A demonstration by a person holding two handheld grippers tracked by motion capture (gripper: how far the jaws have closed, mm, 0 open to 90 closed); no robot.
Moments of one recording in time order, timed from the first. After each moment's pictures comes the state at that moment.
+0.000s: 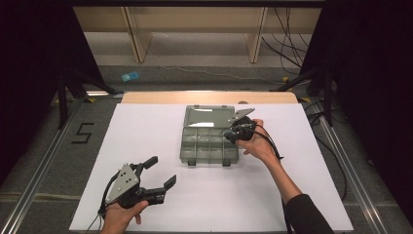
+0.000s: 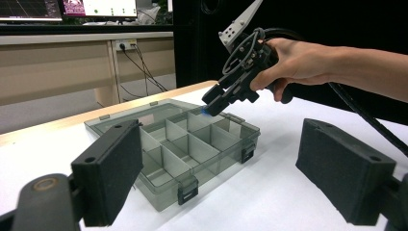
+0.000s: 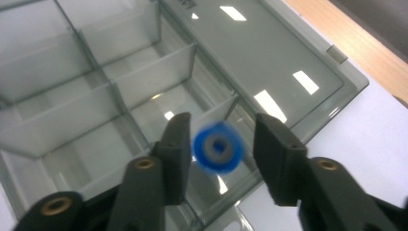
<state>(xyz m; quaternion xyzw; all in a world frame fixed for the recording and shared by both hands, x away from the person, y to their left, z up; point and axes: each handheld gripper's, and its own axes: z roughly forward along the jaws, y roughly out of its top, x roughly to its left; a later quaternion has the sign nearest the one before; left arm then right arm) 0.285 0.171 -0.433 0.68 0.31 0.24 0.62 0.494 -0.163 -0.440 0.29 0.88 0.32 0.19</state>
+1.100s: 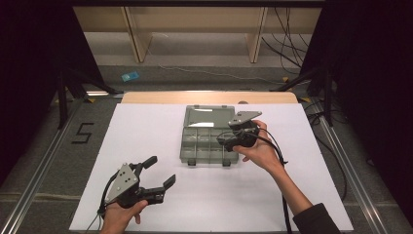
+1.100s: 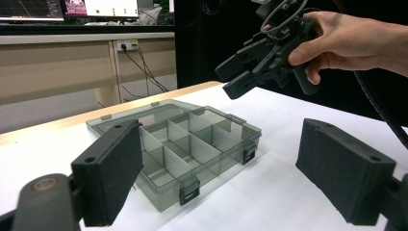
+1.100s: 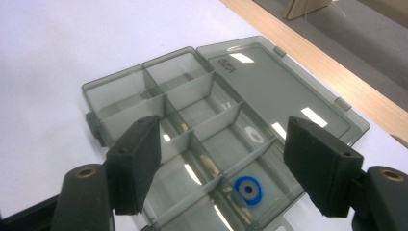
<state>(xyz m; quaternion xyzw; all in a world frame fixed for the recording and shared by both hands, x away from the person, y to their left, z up) 0.286 0.172 -0.433 0.68 0.31 0.24 0.62 0.445 -0.156 -0.397 0.26 0.86 0.38 0.19</state>
